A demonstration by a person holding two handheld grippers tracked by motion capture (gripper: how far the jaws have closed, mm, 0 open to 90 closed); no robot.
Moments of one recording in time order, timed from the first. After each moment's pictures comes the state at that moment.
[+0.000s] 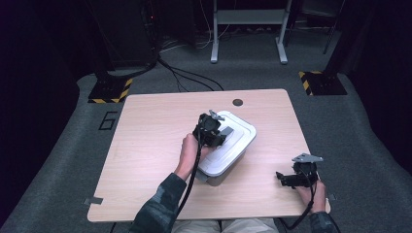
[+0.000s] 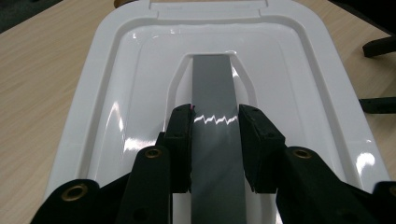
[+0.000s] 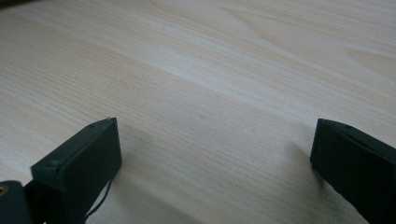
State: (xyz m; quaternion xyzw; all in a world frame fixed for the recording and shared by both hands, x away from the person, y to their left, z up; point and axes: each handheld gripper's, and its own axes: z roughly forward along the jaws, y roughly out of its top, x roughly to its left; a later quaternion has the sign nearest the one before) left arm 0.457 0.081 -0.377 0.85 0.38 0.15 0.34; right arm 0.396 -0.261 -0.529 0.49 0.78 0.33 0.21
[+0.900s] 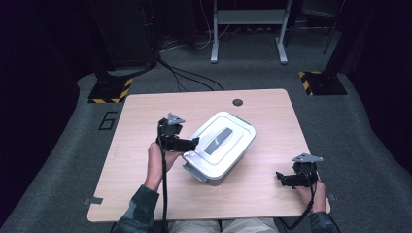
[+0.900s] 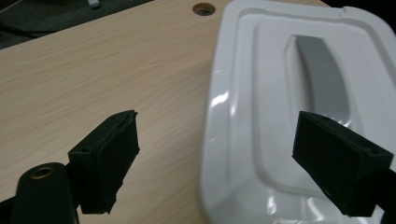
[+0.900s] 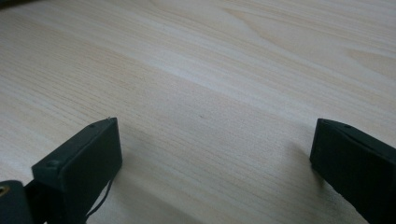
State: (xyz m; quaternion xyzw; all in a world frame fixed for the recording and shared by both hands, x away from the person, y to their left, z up) left arm 0.429 0.190 -0.372 0.79 0.44 0.20 0.37; right arm 0.396 -0.261 -0.529 0.49 0.78 0.33 0.21
